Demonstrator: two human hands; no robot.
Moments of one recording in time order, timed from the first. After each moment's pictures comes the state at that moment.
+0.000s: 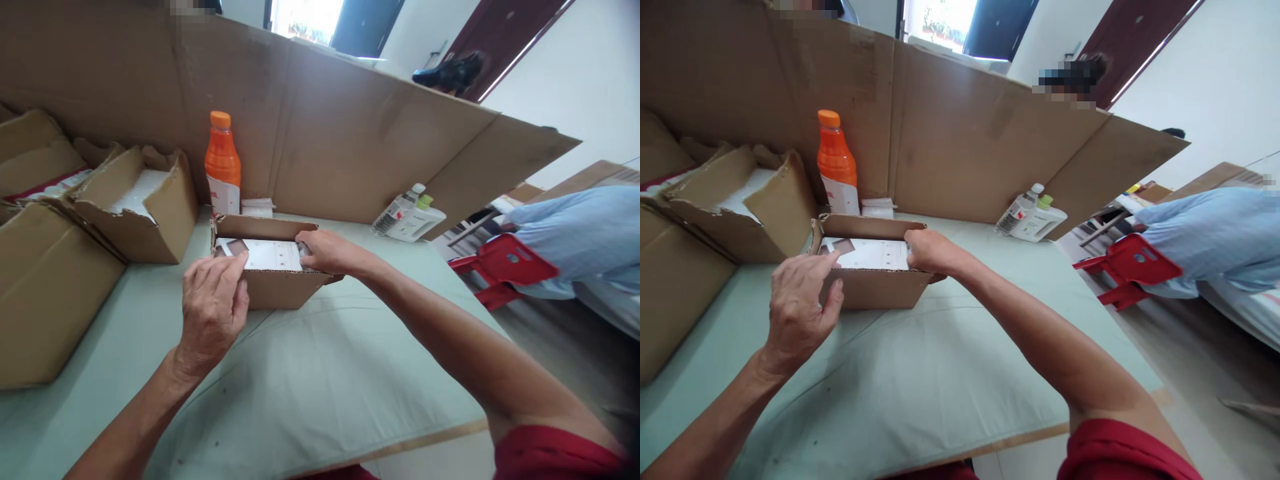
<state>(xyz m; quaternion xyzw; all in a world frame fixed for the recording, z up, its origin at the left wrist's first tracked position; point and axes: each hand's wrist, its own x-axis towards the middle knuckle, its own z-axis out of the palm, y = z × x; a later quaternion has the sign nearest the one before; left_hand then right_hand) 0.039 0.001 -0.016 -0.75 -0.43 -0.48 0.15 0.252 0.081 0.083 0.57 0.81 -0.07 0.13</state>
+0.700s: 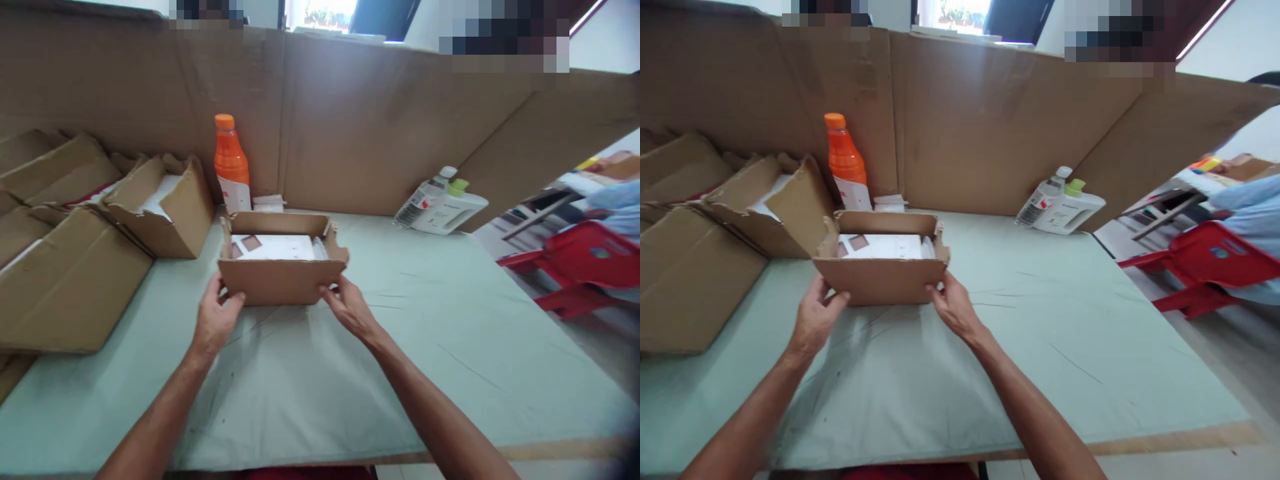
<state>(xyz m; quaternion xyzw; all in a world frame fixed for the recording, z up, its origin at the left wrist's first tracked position) 0.047 -0.015 -0.078 -0.48 -0.56 -0.55 -0.38 0.316 0.002 -0.058 0.61 0.67 -0.28 -0.30</state>
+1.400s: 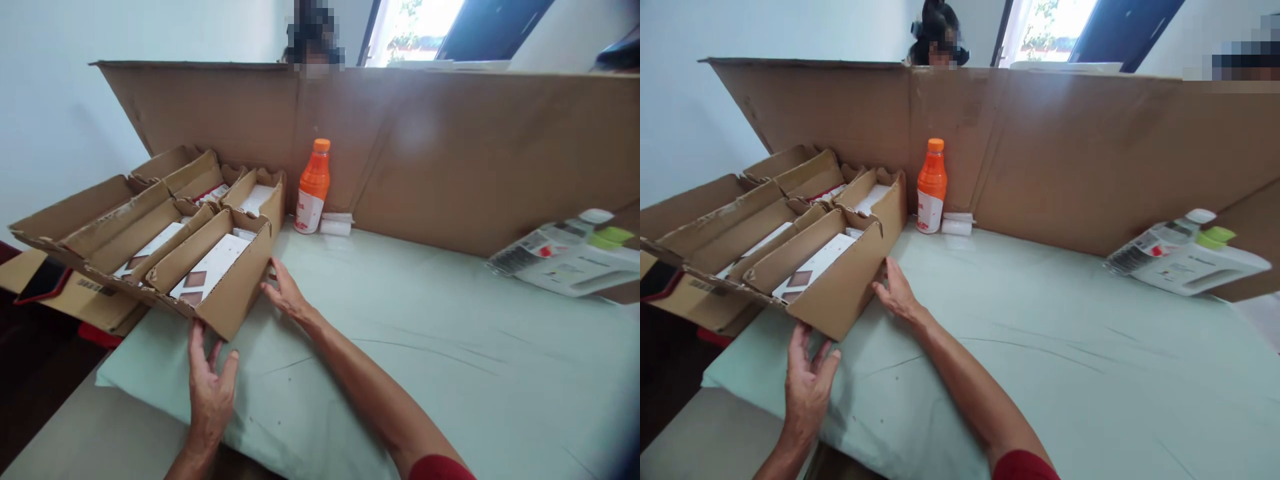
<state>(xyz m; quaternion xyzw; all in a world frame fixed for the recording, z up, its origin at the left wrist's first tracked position) -0.030 -0.132 -0.104 -0.35 -0.69 -0.61 -0.18 0.068 0.075 -0.106 0.32 0.79 -0.41 -0.31</state>
